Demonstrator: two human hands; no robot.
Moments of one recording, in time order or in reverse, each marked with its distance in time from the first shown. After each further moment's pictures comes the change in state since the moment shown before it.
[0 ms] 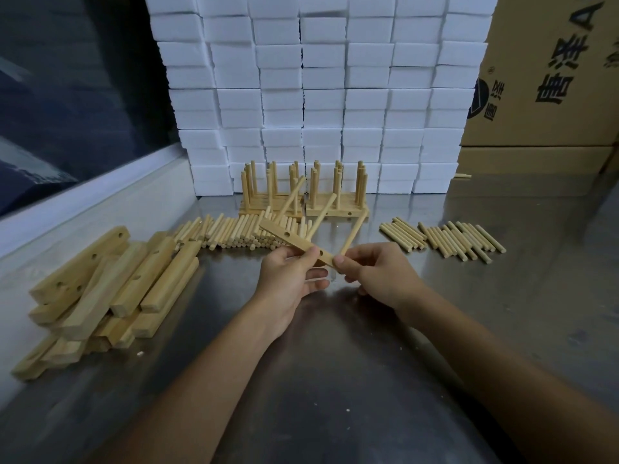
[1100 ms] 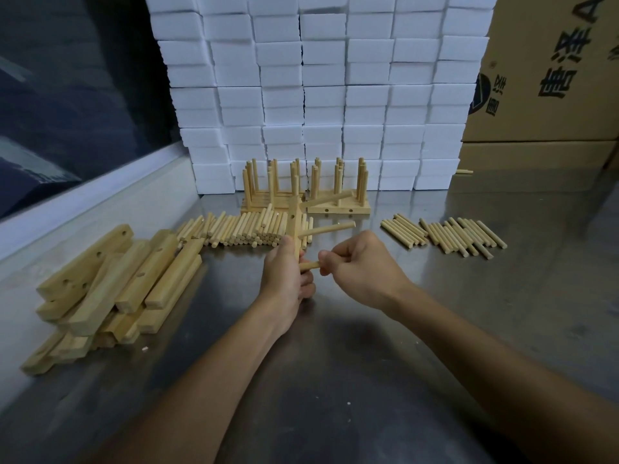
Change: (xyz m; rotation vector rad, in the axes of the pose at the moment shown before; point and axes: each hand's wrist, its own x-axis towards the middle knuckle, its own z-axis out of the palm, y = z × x) left_hand -0.002 0.000 0.001 -0.037 0.086 0.008; right_hand -0.006 -0.019 0.019 -0.192 0.011 -0.184
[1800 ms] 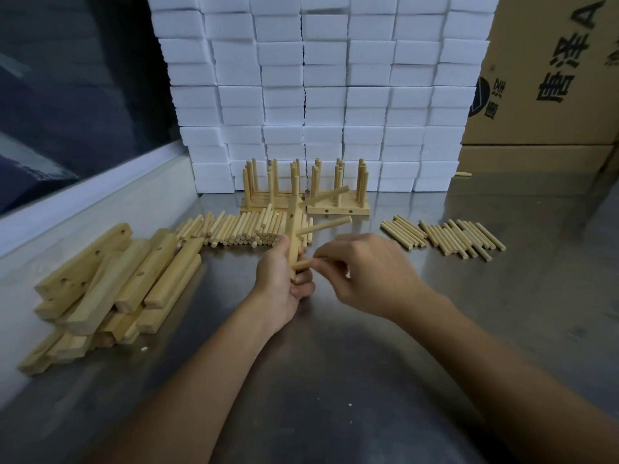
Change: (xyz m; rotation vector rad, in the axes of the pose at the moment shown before) left_hand 0.002 0.007 -0.005 -0.171 -0.091 -0.142; right_hand -0.012 -0.011 -0.015 -0.674 0.037 -0.578
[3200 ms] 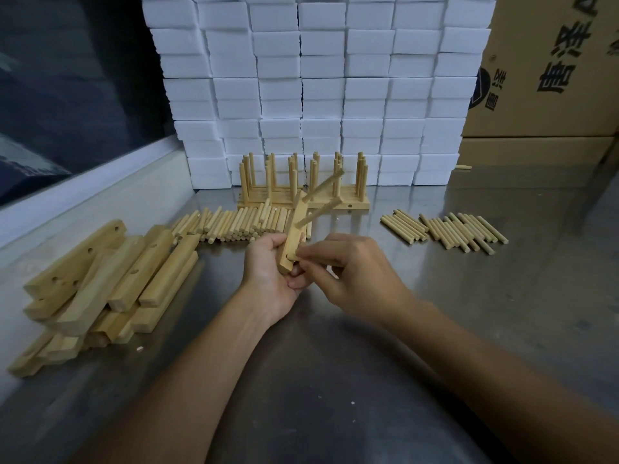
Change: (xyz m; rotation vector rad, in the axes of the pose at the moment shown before) left_hand -0.001 0.009 -0.006 -0.099 -0.049 -0.027; right_hand -0.003 -0.003 0.028 0.396 0.205 -0.024
